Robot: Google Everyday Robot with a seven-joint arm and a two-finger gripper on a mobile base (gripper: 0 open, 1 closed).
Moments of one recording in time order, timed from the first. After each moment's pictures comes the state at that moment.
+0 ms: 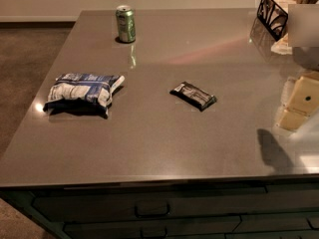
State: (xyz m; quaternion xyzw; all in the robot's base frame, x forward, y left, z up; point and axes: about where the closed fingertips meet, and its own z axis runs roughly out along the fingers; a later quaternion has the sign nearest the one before) arm 0.438 -0.217 0.976 -0.60 0.78 -0.03 0.16
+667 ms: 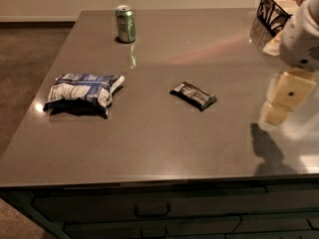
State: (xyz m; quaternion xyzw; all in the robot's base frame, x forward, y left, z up) arm 0.452 -0.205 0.969 -0.59 0.79 -0.02 0.16
